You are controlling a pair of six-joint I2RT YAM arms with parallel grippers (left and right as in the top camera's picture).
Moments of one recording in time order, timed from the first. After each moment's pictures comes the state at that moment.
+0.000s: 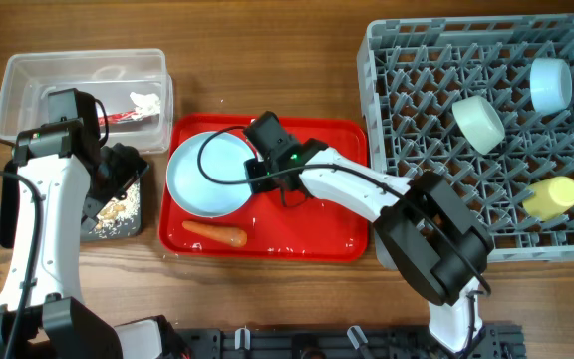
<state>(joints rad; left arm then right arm) 0.20 1.48 1.19 -1.18 -0.13 -0.72 0.76 2.04 1.31 -0.38 -0.10 0.47</state>
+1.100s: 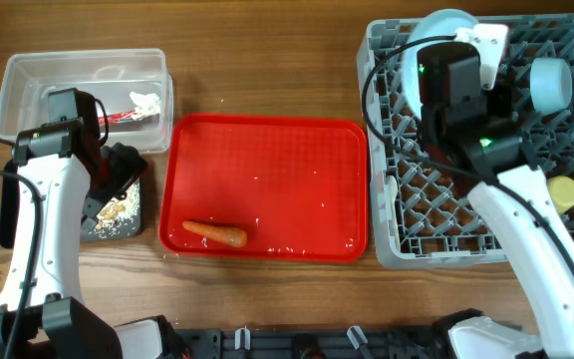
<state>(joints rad) 0.20 1.48 1.19 -1.18 -0.13 -0.72 0.31 1.40 1.32 -0.69 0.95 0.09</state>
